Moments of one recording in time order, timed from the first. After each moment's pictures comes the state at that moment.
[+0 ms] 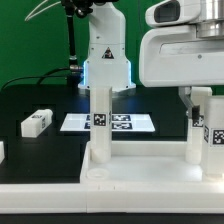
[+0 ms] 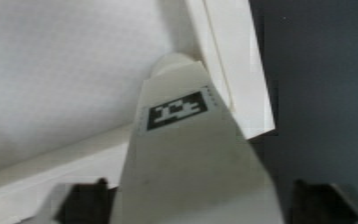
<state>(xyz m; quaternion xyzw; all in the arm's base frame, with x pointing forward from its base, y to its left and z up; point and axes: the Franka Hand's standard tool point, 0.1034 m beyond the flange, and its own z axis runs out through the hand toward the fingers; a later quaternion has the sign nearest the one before) 0.646 0.102 0.112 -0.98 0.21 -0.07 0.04</state>
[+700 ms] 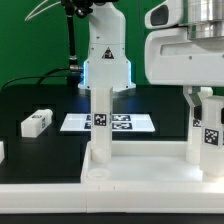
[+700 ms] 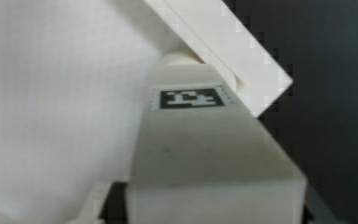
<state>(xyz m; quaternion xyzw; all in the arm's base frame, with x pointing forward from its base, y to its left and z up) 0.645 0.093 0.110 -0.85 0.52 -0.04 0.06</state>
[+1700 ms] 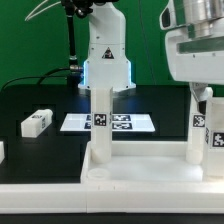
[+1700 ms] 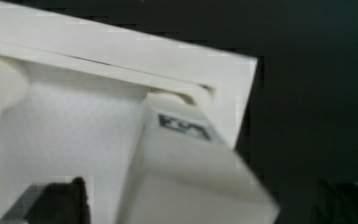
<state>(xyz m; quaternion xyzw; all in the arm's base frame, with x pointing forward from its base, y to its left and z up) 0.649 0.109 0.115 -0.83 0.55 -0.01 0.11</state>
